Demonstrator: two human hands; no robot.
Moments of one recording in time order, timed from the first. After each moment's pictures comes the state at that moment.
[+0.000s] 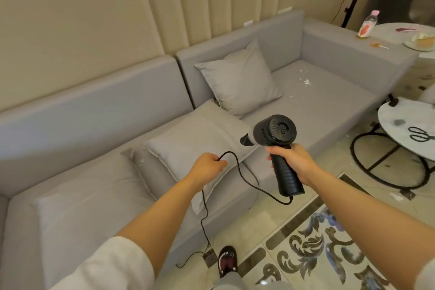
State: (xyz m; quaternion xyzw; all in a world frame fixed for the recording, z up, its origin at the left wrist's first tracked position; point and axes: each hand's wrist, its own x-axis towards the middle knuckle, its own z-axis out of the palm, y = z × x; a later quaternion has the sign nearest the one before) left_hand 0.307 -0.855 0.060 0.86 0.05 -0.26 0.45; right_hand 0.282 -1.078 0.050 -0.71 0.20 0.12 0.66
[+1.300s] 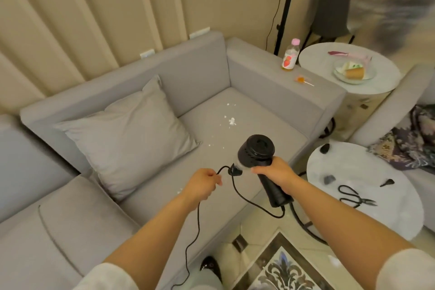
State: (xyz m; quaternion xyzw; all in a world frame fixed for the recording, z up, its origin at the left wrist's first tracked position) left_hand 0.645 -1.407 0.031 0.81 0.04 -0.34 0.47; right_hand 0.618 -1.613 0.008 -0.77 0.26 0.15 0.56
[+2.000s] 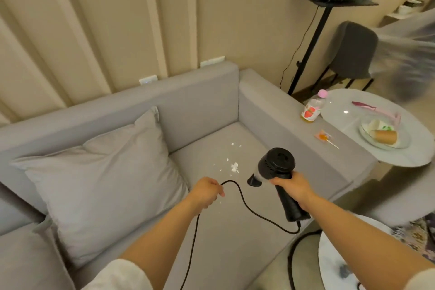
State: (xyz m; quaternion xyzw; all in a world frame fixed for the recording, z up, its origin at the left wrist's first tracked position) left_hand 0.904 -1.471 0.009 0.79 0.07 -0.36 0.48; right_hand 0.866 -1.706 0.014 -0.81 0.28 0.12 0.50
